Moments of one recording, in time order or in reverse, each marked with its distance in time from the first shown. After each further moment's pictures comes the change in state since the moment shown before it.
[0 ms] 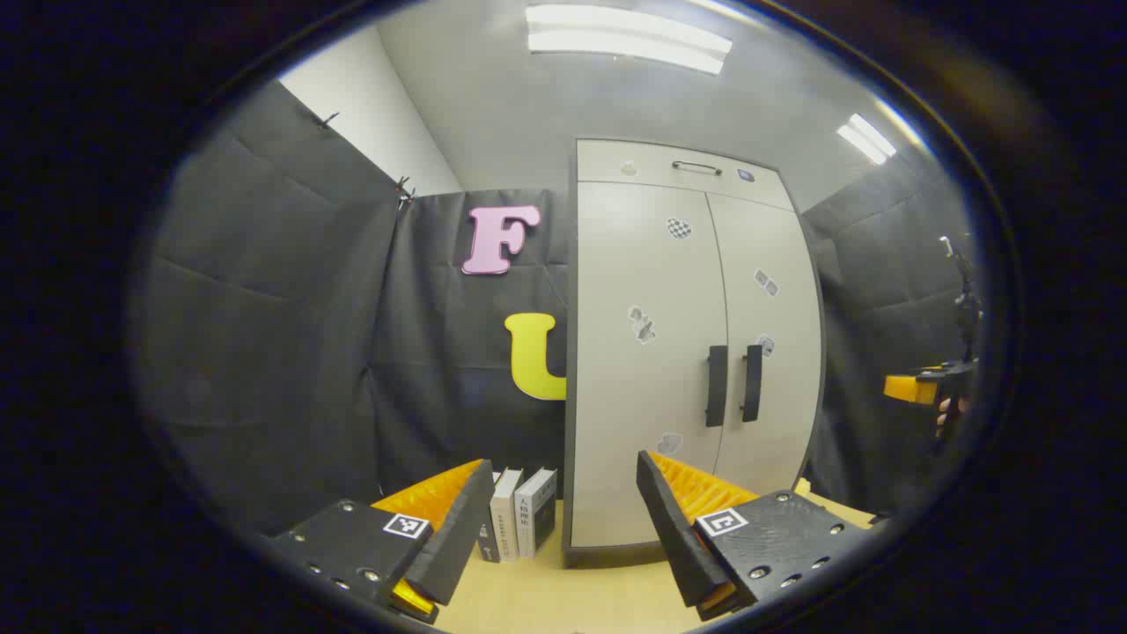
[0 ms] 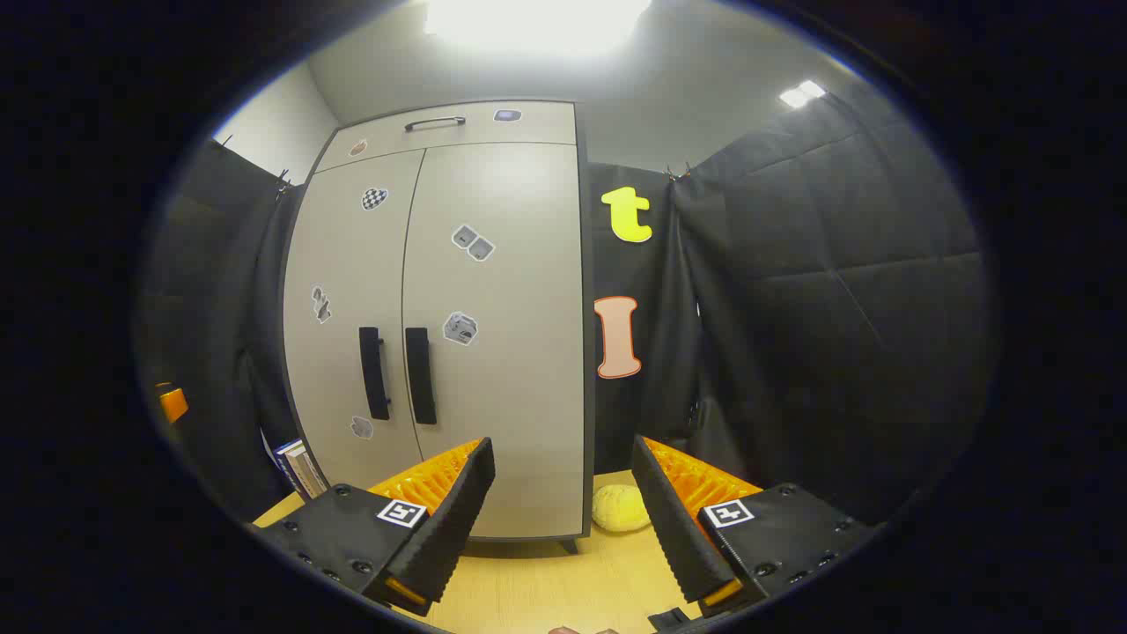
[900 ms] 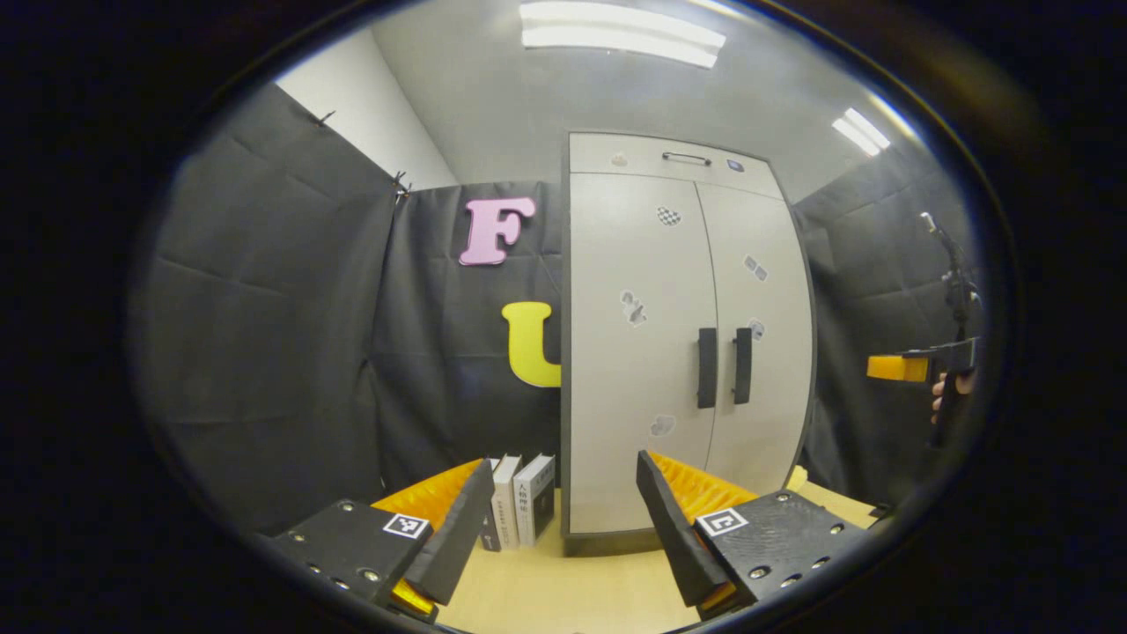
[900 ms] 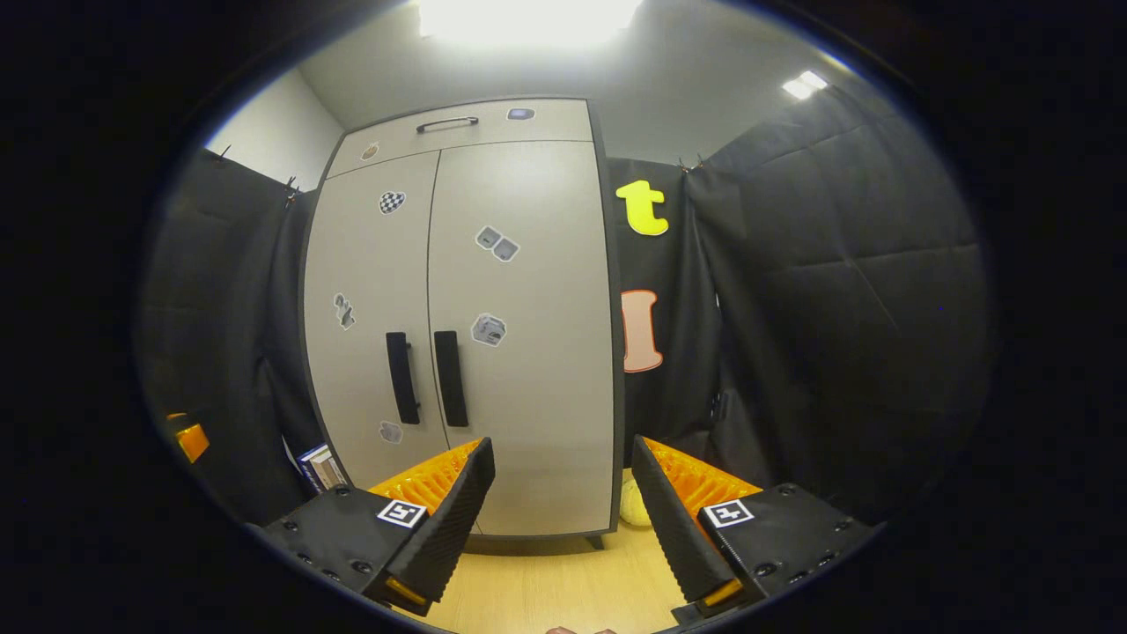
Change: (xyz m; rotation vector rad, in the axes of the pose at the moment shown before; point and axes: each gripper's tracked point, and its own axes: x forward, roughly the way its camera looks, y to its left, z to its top) left arm -0.017 -0.002 -0.016 0.010 0.030 0.005; right arm -0.002 0.030 0.009 0.031 0.019 0.072
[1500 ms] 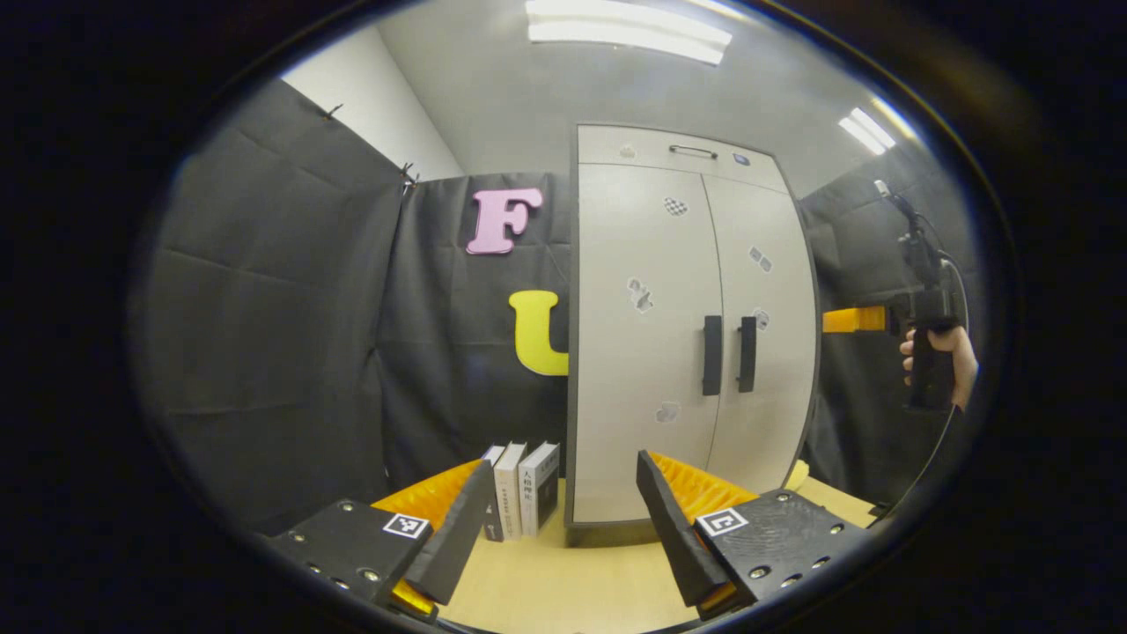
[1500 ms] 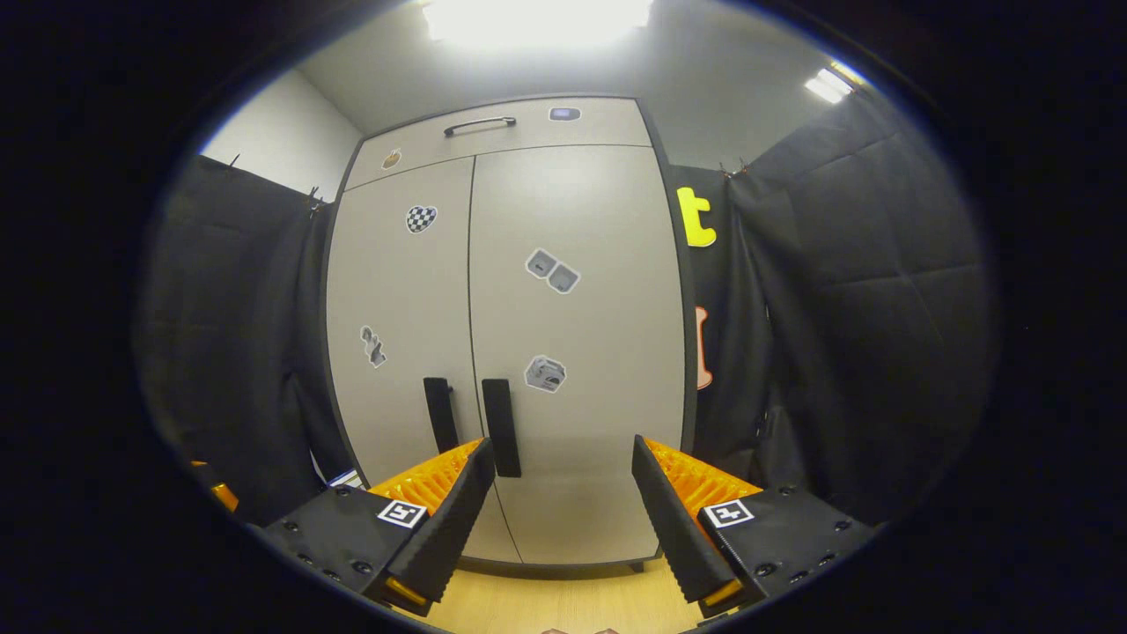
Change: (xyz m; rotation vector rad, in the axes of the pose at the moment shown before) left arm -0.010 0.010 -0.016 -0.021 0.031 0.021; right arm 0.063 0.062 0.046 -0.011 -0.015 0.121
